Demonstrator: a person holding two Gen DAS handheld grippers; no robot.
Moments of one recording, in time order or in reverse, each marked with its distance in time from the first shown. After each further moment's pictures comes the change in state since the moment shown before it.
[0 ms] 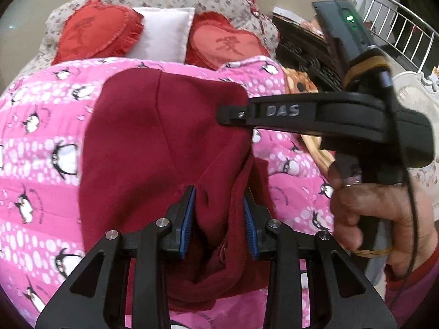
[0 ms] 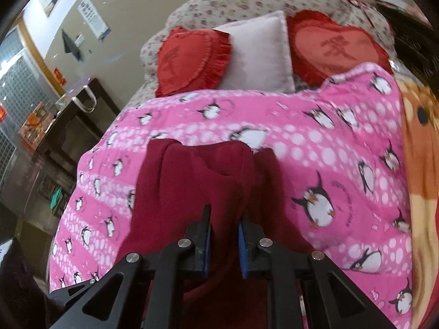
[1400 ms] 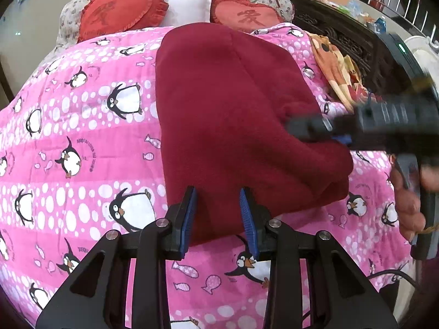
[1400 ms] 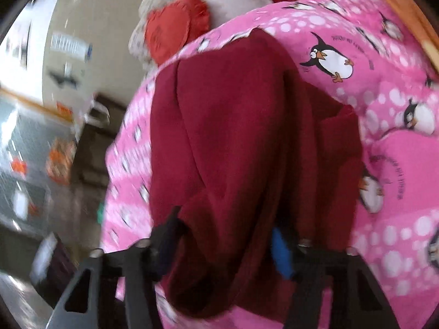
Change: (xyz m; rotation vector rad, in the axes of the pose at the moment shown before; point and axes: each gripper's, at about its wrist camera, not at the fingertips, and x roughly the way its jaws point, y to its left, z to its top) left arm -0.033 0.062 -0.067 0.065 0.099 0.141; right arm -0.002 0.000 -0.093 0.217 0.189 0.200
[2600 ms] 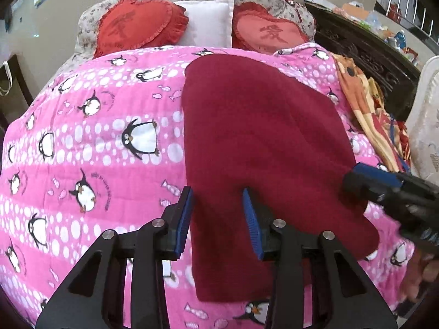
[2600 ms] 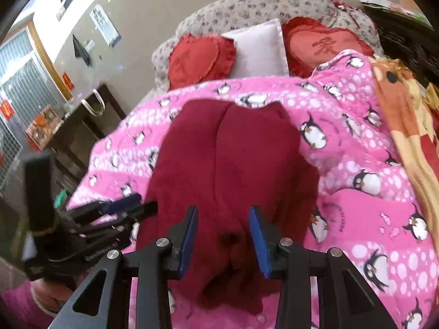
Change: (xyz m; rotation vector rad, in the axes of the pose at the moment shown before) left arm 0.013 0.004 0.046 -0.043 -0.057 0.113; right arm -0.025 0.035 -0.019 -0.234 -0.254 -0.205
